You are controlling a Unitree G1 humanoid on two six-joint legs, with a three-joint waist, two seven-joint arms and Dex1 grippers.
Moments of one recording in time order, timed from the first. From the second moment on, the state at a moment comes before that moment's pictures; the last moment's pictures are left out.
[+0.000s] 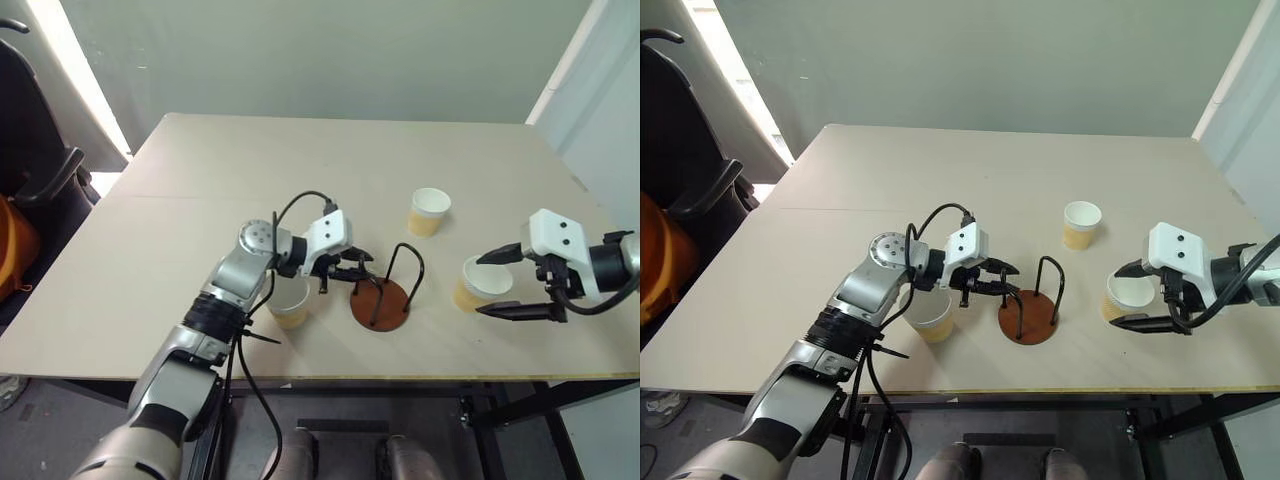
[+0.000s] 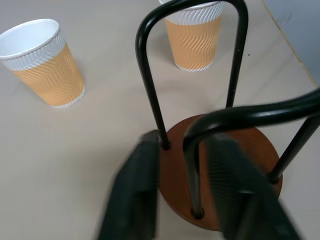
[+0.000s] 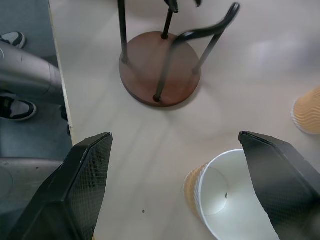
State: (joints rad) left arm -0.83 0.40 -0.30 0.36 -0.12 0.19 -1.22; right arm -0.38 -1.22 -0.07 -0.33 0.45 0.62 1.29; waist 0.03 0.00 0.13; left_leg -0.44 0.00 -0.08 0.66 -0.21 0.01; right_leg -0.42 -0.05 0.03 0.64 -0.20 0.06
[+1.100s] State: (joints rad) left arm -0.76 0.92 0.03 -0.17 -0.56 0.55 -1.43; right arm -0.44 -1.20 0.10 -0.16 0.21 0.47 1.29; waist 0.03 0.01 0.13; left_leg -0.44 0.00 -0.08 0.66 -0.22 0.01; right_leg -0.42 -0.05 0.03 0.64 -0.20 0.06
